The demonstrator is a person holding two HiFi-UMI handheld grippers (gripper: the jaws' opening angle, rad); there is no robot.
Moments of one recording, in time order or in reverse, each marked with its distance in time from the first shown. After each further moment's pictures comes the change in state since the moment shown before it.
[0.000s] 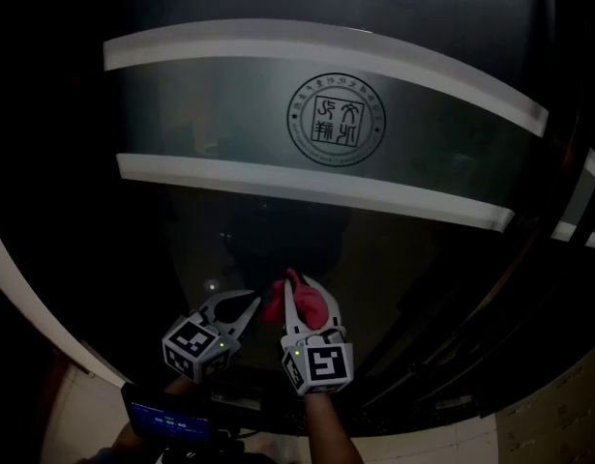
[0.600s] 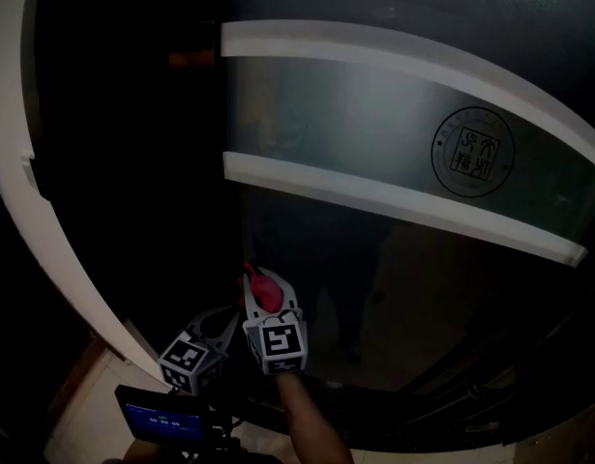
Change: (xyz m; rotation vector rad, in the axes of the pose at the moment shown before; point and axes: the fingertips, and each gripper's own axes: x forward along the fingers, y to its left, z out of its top) left arm -0.170 0.147 -0.065 -0.063 0.061 0.353; right arm 0.133 0.235 -0.073 0.071 0.103 0.328
